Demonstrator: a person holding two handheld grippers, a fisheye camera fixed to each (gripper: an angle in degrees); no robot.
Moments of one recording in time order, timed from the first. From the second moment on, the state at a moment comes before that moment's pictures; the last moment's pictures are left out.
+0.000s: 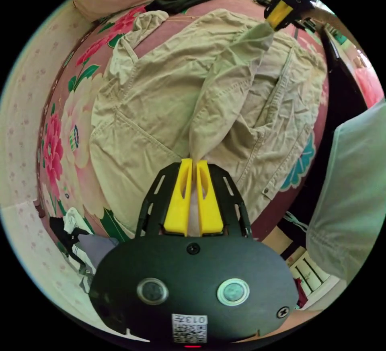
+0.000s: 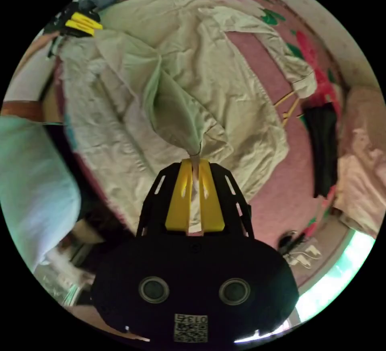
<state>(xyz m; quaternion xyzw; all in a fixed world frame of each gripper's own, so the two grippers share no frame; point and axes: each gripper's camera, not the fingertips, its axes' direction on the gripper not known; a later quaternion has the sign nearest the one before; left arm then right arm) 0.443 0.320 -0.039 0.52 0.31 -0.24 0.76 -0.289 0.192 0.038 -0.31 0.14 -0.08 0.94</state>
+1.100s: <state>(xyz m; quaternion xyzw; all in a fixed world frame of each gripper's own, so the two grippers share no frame) 0.384 0.316 0.013 0.56 0.42 -0.26 0.66 -0.267 0.041 0.010 -0.16 0.04 0.01 0.99</state>
